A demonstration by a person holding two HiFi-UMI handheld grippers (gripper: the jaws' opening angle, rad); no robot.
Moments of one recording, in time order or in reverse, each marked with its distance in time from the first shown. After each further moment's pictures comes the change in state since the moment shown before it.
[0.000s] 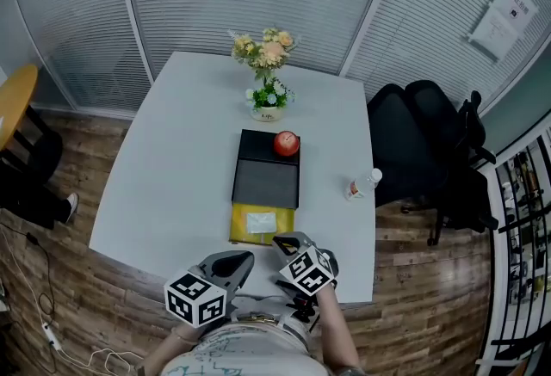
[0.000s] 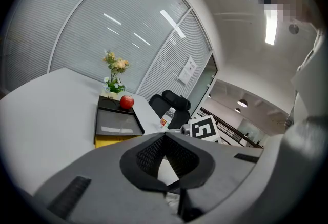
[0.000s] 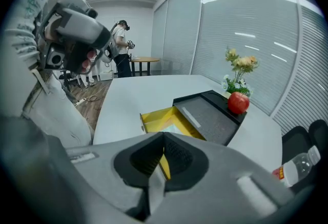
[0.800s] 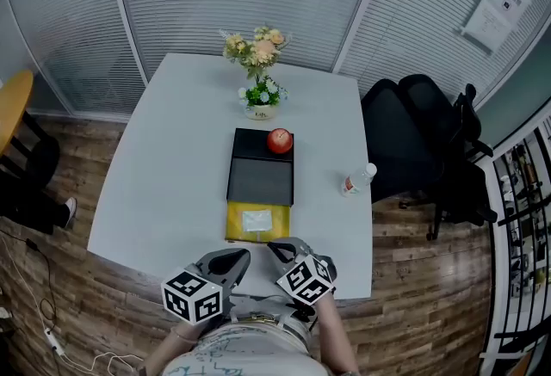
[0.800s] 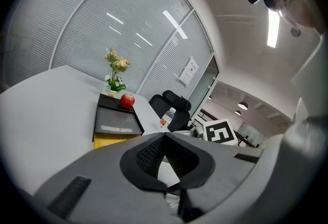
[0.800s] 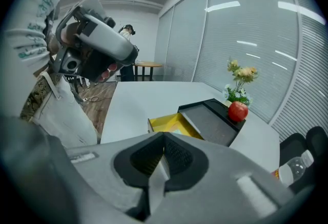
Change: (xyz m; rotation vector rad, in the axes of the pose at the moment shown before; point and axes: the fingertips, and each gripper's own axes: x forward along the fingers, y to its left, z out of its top) left arm 0.004 0.000 -0.004 -0.028 -0.008 0.000; right arm -0.022 0.021 0.007 -0.045 -0.066 -0.012
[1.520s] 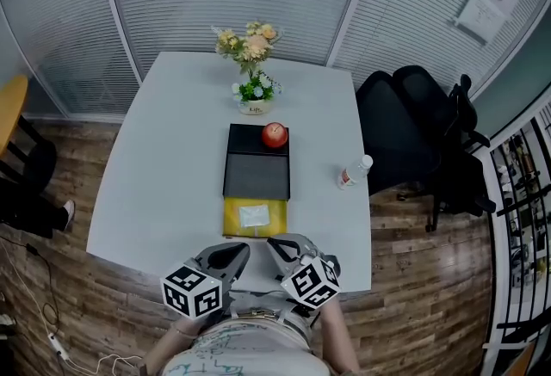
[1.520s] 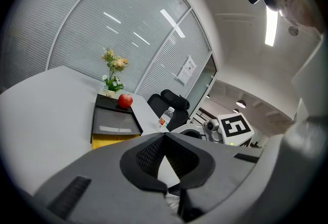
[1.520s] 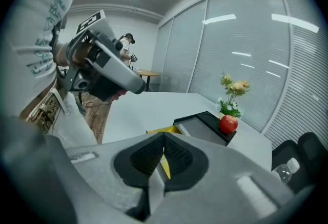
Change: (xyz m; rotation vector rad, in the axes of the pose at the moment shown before) left arm 0.004 -0.003 0.001 0.019 0.010 -0.019; right arm -0.035 -0.001 0.028 -0.020 -0.104 -0.068
